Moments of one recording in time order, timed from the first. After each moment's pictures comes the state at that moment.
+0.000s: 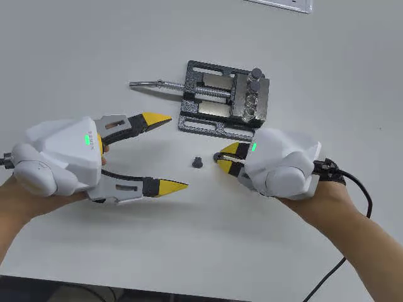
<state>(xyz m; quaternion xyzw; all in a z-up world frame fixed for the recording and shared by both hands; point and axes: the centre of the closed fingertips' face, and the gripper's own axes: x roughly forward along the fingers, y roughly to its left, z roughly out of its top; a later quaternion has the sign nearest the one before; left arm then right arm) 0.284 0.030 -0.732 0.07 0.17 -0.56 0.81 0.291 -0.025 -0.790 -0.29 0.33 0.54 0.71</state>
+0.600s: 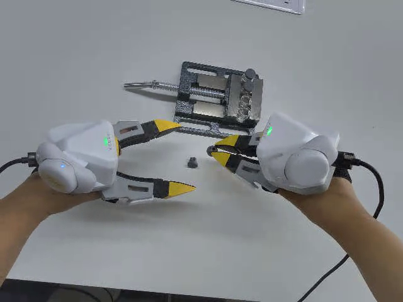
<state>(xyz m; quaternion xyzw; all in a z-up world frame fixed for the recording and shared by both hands) 0.283 0.006 -0.746 0.06 0.17 -0.58 0.79 0.295 -0.014 -0.748 -0.21 0.33 0.54 0.75</state>
